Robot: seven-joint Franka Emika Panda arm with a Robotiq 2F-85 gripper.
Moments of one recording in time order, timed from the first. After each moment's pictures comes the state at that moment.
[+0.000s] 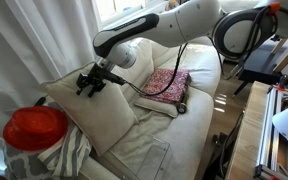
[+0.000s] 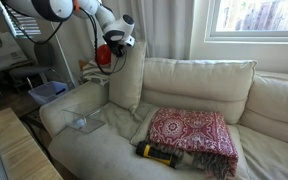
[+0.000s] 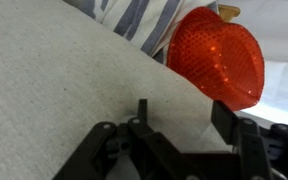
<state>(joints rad) 0.21 1.32 0.26 -0.78 0.76 2.41 -0.13</state>
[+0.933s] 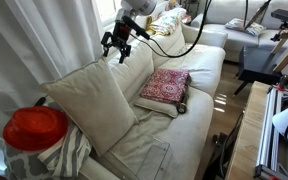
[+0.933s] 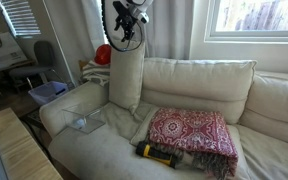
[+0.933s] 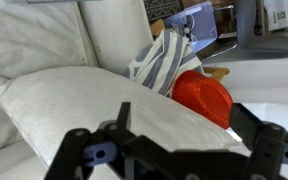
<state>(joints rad) -0.02 0.89 0.14 -1.10 0.71 1.81 -0.08</state>
